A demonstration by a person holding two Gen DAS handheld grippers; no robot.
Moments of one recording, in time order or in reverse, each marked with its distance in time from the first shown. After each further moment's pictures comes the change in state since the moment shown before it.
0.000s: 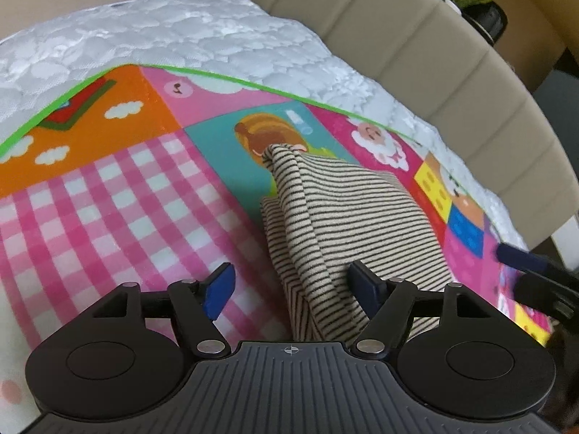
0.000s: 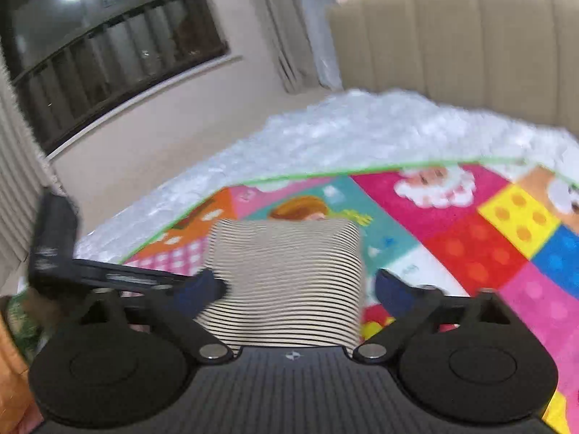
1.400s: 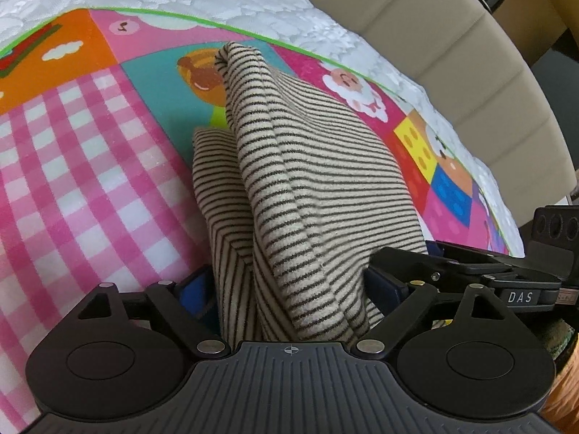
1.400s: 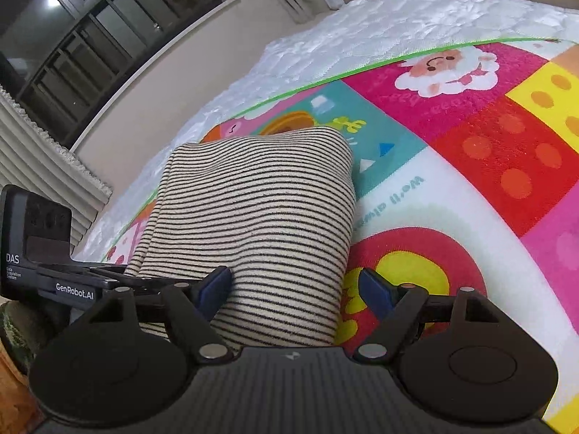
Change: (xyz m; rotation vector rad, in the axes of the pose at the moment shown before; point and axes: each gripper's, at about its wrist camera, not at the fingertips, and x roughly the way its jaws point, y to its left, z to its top) left arm 0.052 -0.037 -0.018 -0.016 0.133 -0.041; right arm 0.053 -0.063 -0.037 0.131 0.193 0.193
